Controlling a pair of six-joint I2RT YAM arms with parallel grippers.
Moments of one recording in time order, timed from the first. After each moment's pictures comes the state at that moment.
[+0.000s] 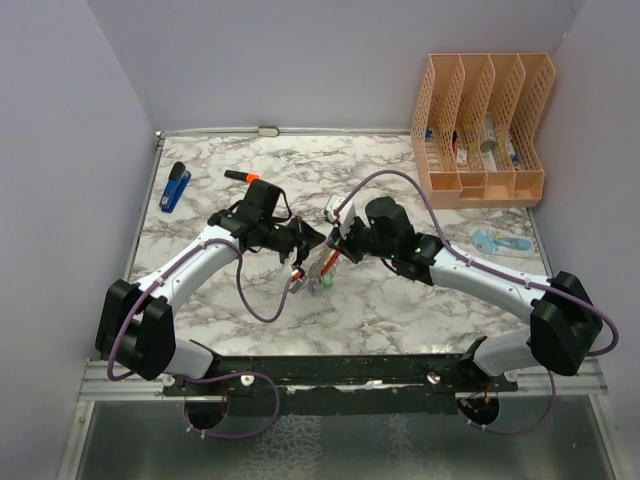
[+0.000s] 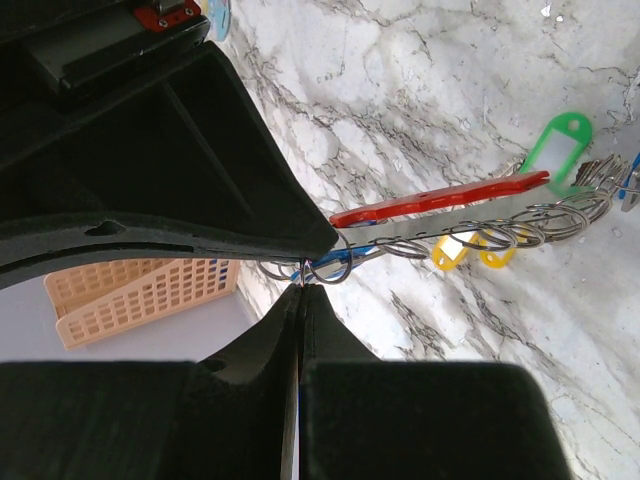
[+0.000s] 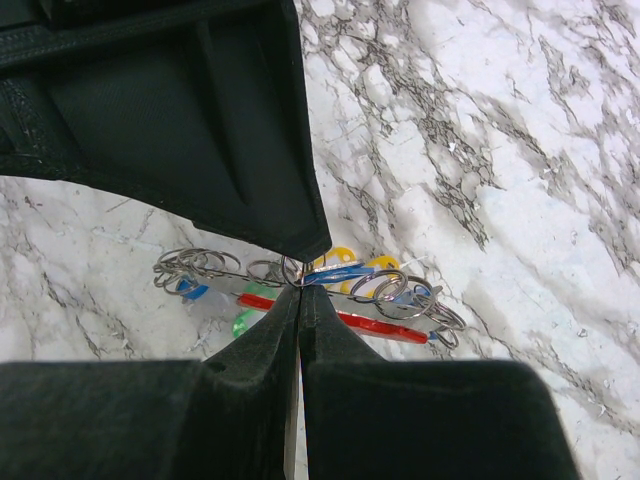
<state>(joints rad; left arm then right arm) -0.48 1.40 1.02 -0.57 0.88 2.10 0.80 1.40 0.93 0.00 -0.21 -0.25</state>
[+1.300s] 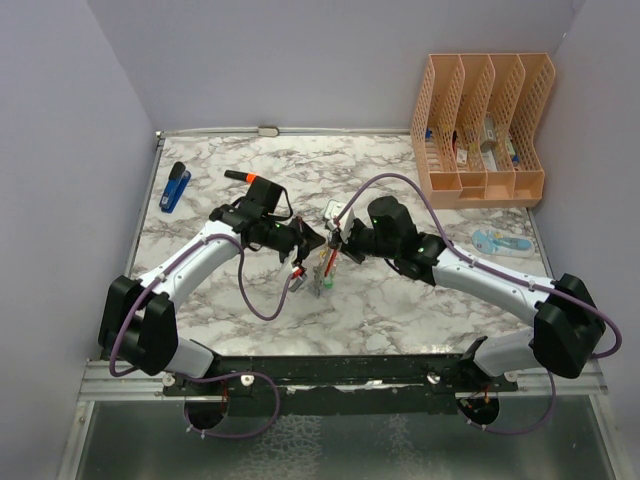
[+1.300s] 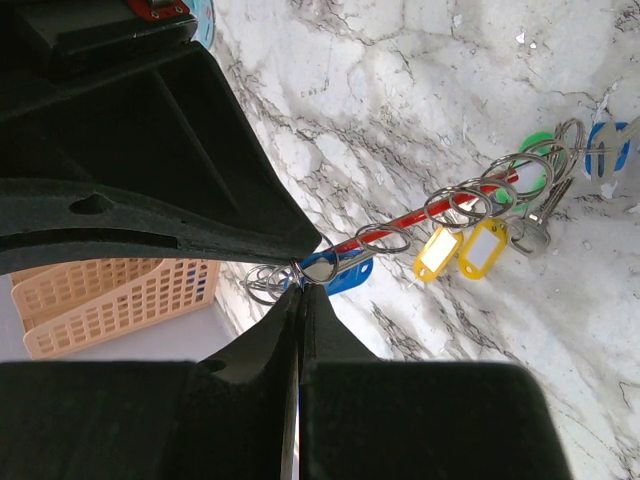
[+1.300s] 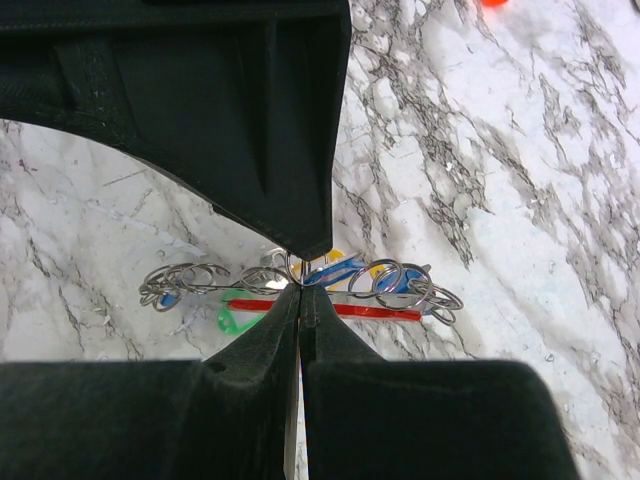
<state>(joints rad) -0.48 1.42 1.07 -0.66 0.89 2.10 0.80 1.38 0.93 -0.02 -0.27 -0.38</state>
